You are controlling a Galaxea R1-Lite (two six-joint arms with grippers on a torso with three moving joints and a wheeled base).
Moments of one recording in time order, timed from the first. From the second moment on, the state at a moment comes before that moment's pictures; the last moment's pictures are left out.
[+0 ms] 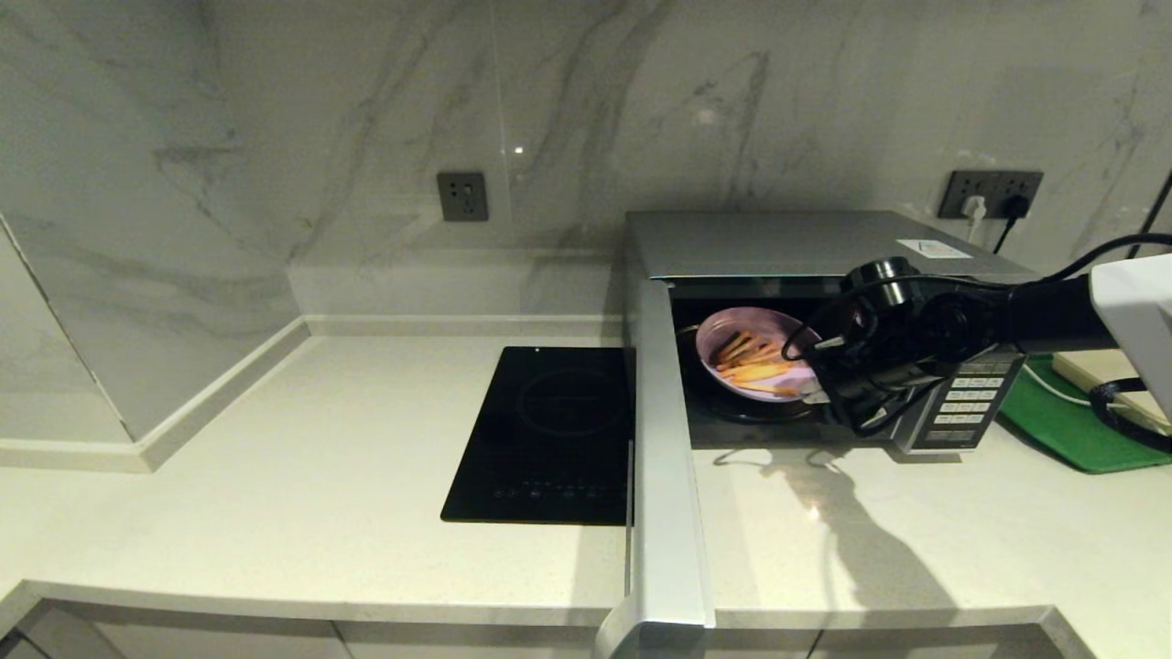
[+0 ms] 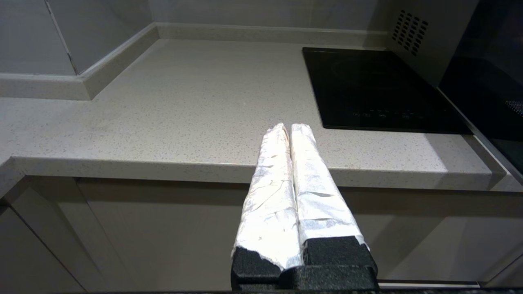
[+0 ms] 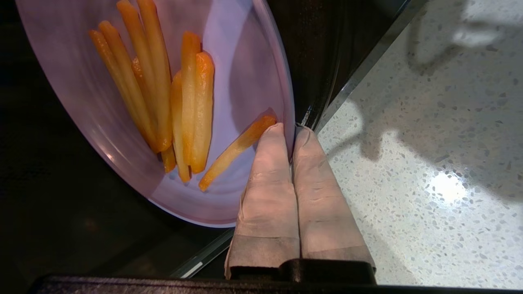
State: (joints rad) left arm 0.00 0.00 0.00 -0.01 0.01 -0.05; right arm 0.13 2.24 -1.68 0.27 0.03 1.29
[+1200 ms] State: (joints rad) left arm 0.00 0.00 0.00 -0.01 0.01 -0.05; right arm 0.14 2.32 -1.74 0.27 0.02 1.29
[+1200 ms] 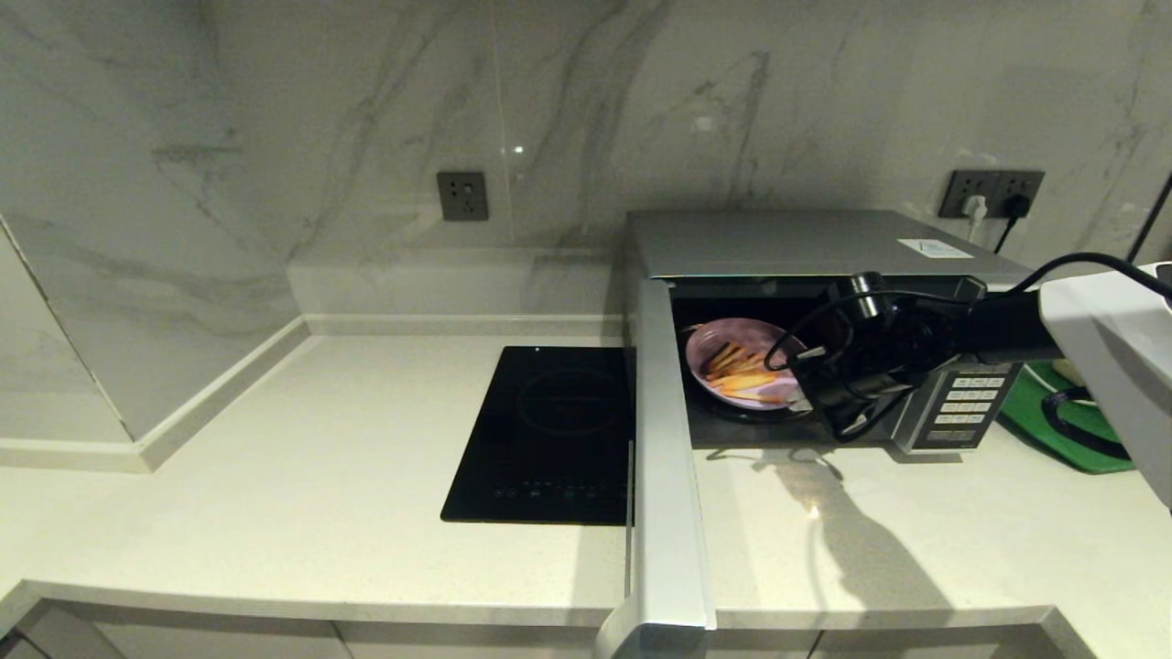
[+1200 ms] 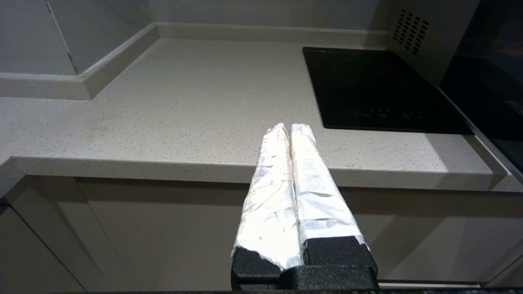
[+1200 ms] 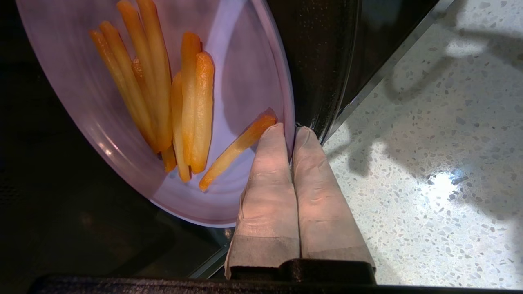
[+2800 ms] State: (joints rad) left arm 0.00 0.00 0.00 -0.01 0.01 -0.05; right arm 0.14 2.27 -1.75 0.27 0.00 1.28
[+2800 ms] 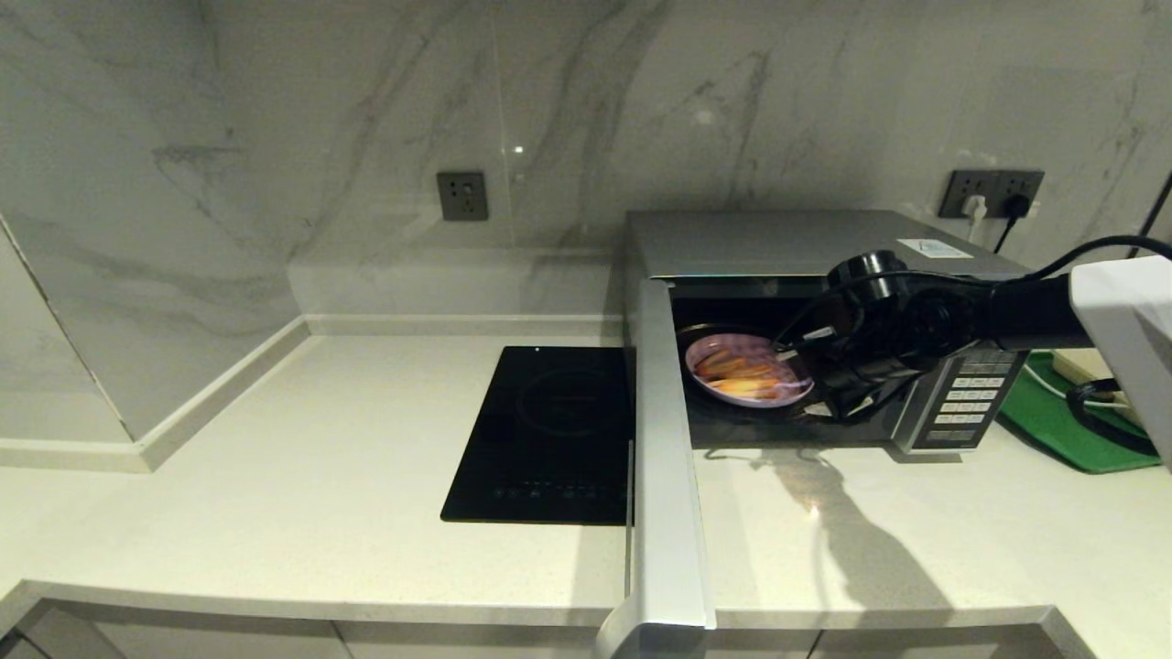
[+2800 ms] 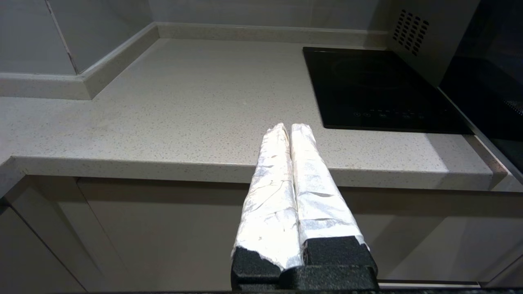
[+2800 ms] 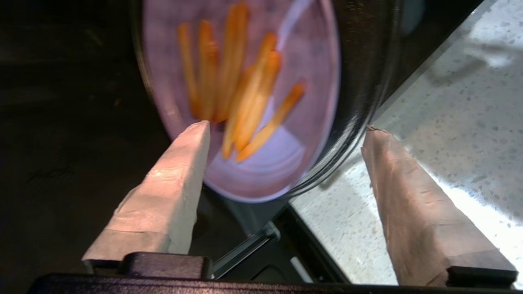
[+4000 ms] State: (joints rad) left arm 0.00 0.00 0.00 -0.01 0.01 -0.05; right arm 0.21 1.47 -1.12 0.55 0.12 0.93
